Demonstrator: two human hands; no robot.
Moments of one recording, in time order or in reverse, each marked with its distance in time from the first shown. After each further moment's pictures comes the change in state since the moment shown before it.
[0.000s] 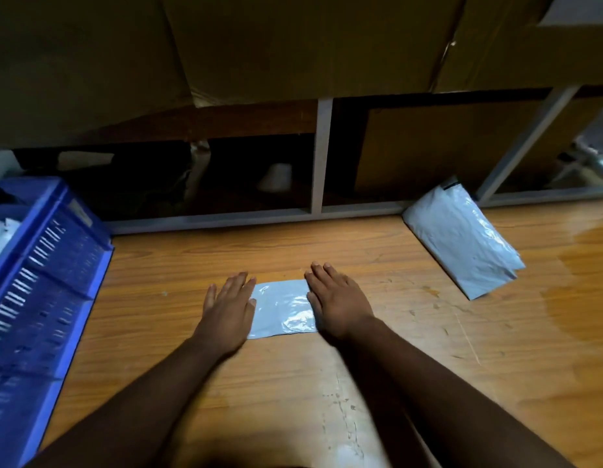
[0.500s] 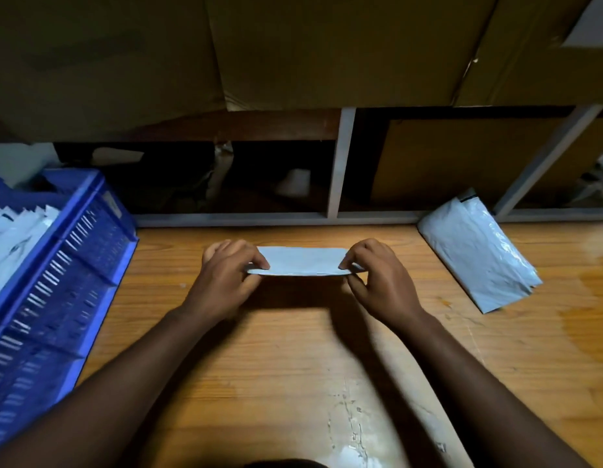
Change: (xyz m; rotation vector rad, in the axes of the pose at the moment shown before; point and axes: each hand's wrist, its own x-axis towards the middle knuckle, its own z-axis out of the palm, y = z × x) left_hand -0.007 0.011 -0.096 -0.249 0.471 0.305; right_hand -0.027 0.010 -0.090 0.266 0.520 -0.170
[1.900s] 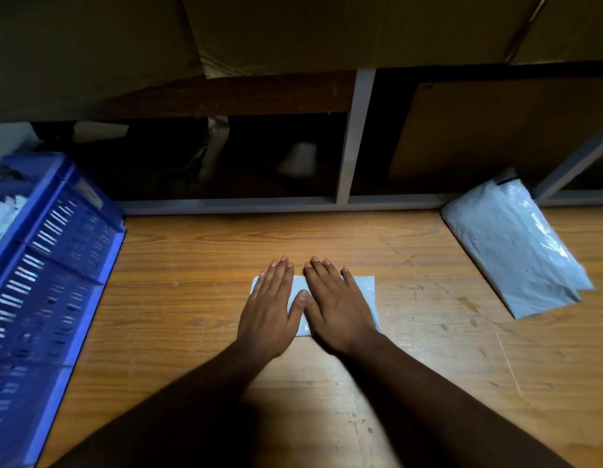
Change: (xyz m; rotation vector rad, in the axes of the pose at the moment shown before) left_hand -0.031 0.007 0.124 0.212 -0.334 -0.266; right_hand -0.014 0.001 0.123 -0.204 -0.461 0.130
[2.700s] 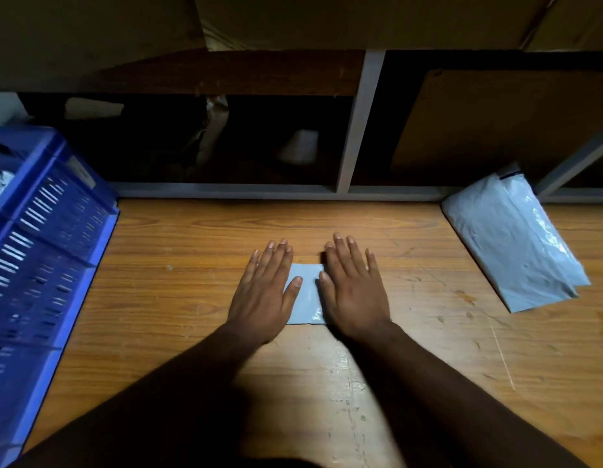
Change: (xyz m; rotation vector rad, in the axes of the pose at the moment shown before) left_hand 0.005 -0.001 -0.010 0.064 -0.004 0.057; right_hand -0.006 0.017 -0.013 -0.025 0.108 0.073
